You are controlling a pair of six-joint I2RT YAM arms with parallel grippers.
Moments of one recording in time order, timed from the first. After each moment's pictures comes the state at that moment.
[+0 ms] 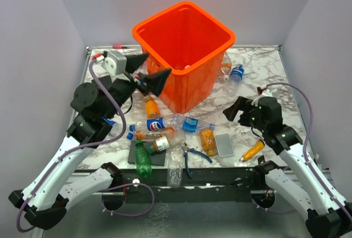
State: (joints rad) left arm -0.66 0.93 1.25 0.08 0.03 -0.16; right arm 0.35 0.69 0.69 -0.49 0.04 0.59
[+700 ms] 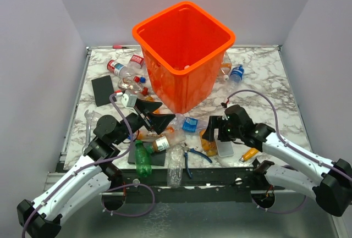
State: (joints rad) left arm -0.67 0.58 0.50 0.22 0.25 -0.49; right arm 0.69 0.97 0.57 -0.41 -0.11 0.63
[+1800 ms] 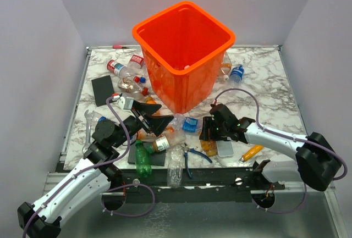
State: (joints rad) left arm -0.67 0.53 0.44 0.27 0.23 -0.56; right arm 0.75 1.29 0.63 -0.32 0.02 0.64
